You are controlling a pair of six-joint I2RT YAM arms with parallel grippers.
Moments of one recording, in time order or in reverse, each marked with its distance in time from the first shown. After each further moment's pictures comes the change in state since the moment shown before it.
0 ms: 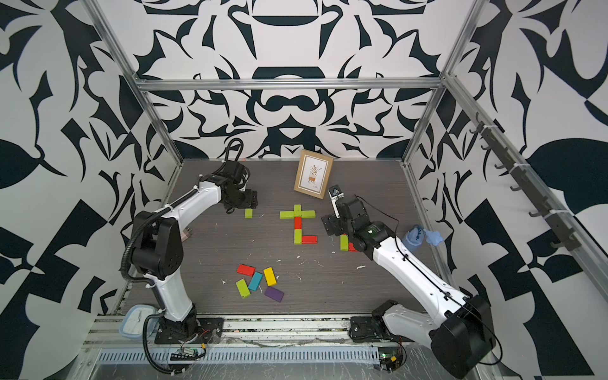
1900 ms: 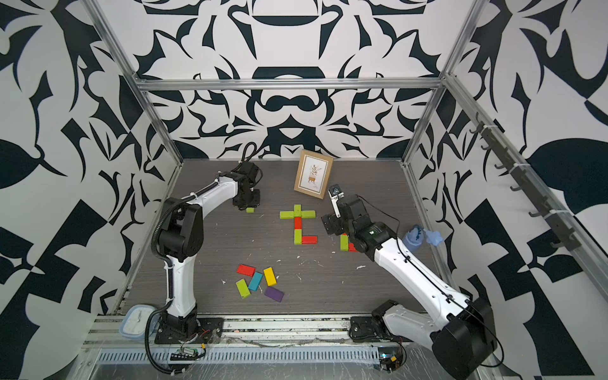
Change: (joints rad) left arm -0.039 0.297 0.211 -0.038 -0.182 -0.106; right arm 0.000 -0.022 0.000 0.014 -0.017 -0.017
